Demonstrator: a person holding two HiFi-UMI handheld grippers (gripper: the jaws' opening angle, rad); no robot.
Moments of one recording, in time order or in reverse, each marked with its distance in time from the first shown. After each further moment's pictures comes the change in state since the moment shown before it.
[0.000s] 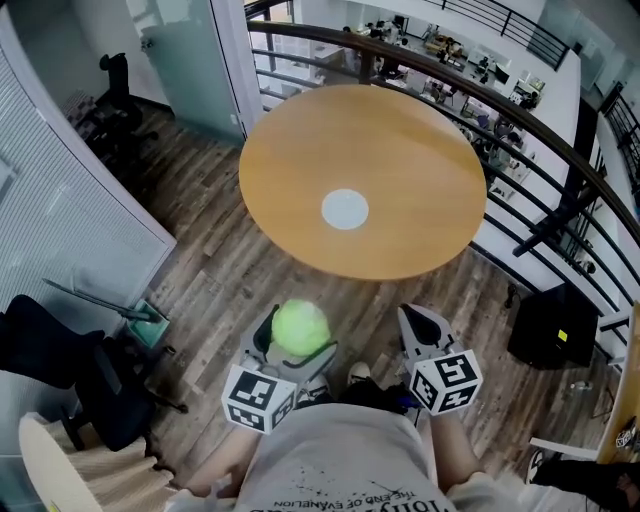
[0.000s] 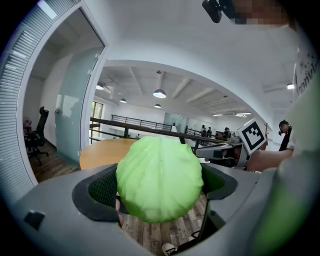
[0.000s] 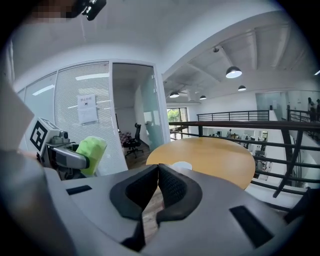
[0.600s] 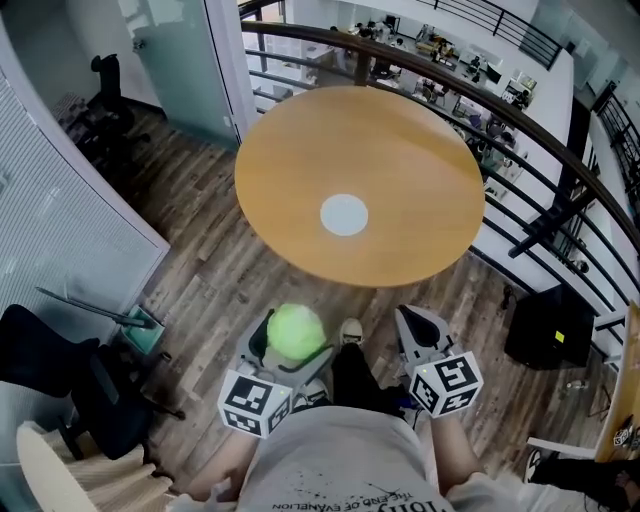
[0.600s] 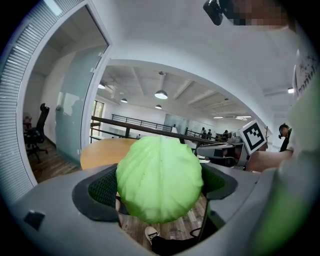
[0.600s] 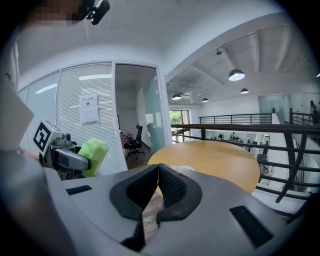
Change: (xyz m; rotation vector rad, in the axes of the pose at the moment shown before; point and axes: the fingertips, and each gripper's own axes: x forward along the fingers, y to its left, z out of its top) left arm 0.000 0.024 0.000 -0.024 -0.008 -0.006; right arm 0.019 0.009 0.011 -0.026 -0.024 0.016
